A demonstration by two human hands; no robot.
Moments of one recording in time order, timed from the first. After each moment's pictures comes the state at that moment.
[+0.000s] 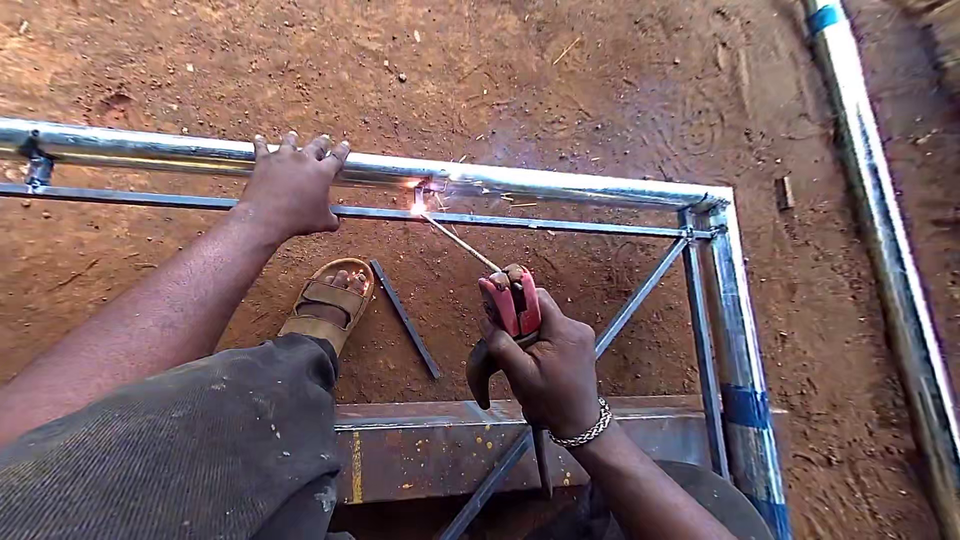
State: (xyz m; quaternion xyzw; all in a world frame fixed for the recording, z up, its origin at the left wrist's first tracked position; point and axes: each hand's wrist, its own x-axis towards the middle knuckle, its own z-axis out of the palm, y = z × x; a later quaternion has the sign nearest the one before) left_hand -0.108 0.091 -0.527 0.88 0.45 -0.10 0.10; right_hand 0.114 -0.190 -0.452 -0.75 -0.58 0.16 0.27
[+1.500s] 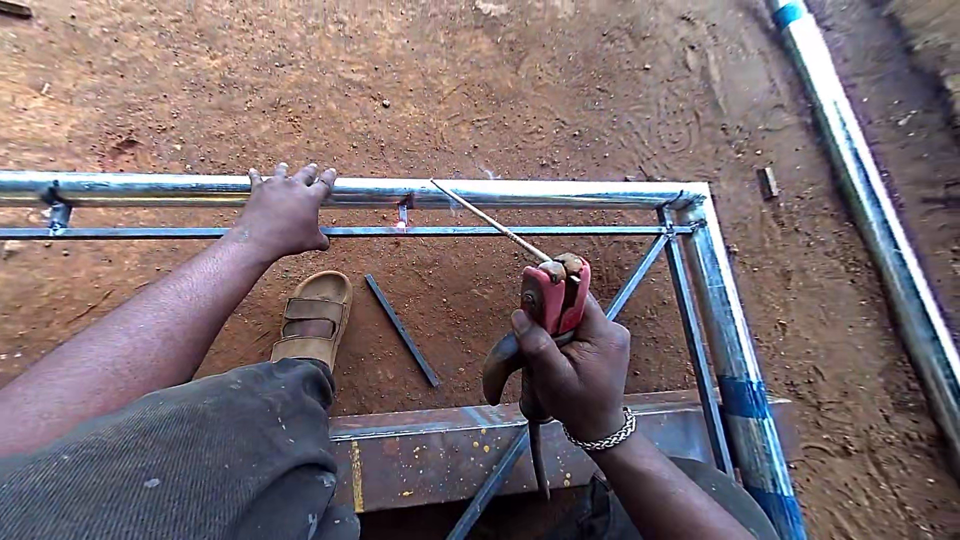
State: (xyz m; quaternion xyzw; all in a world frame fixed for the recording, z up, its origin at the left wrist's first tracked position) left_hand -0.106 0.096 -0.526 0.88 0.44 -0.12 0.08; right_hand 0.135 -0.197 -0.433 -0.73 -0.54 0.14 0.40
